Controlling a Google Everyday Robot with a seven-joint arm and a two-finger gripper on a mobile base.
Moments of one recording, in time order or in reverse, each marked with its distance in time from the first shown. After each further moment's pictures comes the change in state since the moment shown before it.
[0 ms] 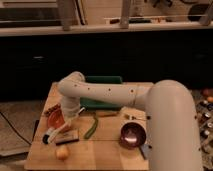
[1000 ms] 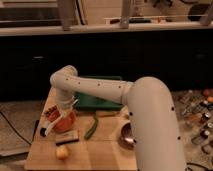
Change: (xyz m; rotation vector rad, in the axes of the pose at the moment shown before) arm 0.010 -0.052 0.002 0.028 0.036 -0.089
